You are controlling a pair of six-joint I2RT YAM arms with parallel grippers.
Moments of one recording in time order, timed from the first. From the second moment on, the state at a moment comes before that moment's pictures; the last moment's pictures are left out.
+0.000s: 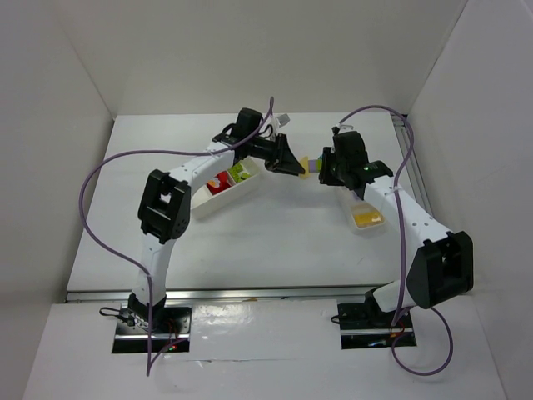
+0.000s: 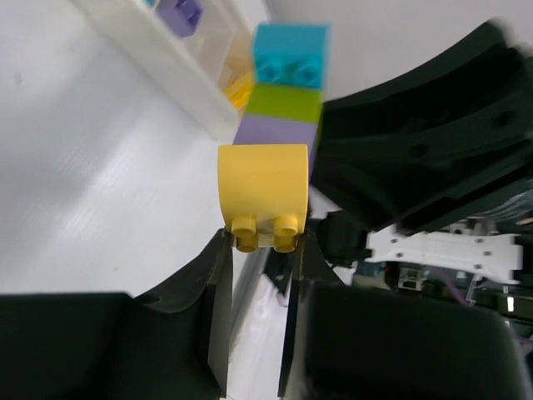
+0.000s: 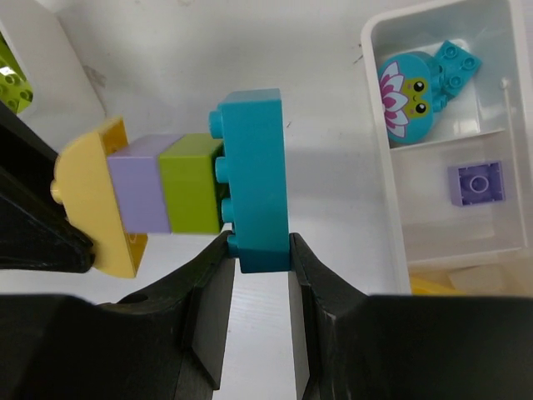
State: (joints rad) left arm -0.49 2.19 1.88 -0.28 0.98 -0.68; right arm 0.33 1.41 1.16 -0.48 0.09 0.32
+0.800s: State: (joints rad) left arm -0.50 2.14 1.67 -0.50 0.76 -0.49; right arm 0.29 1.41 1.16 -0.48 0.06 0.30
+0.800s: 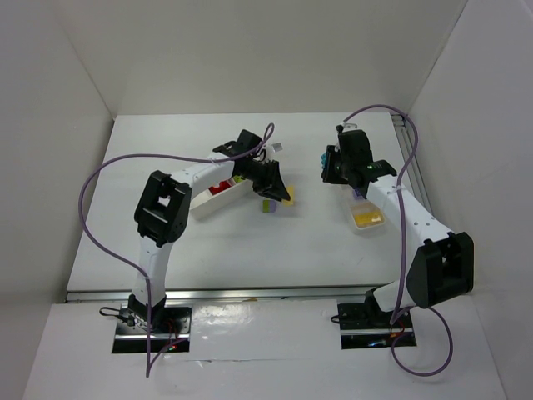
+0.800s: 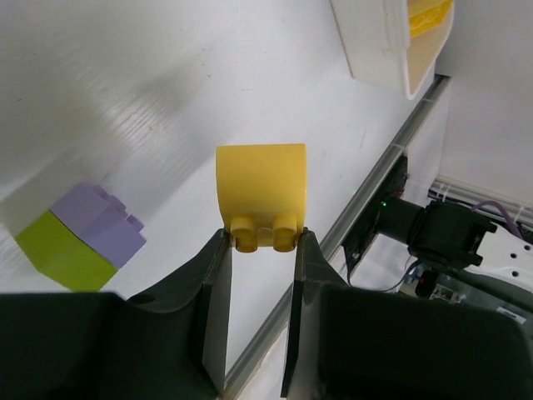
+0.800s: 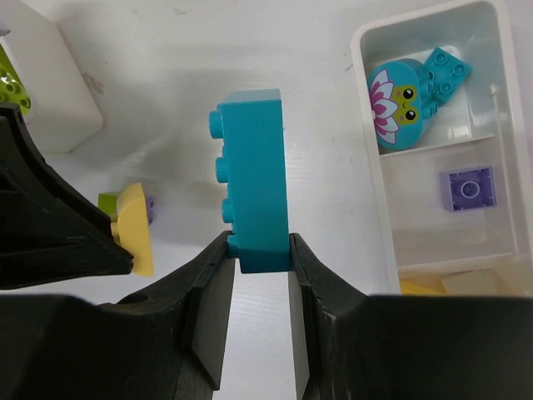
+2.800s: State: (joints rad) left arm -0.54 2.16 1.87 -0.75 0.59 -0.37; right arm 0.12 1.94 1.55 -0.64 0.40 0.33
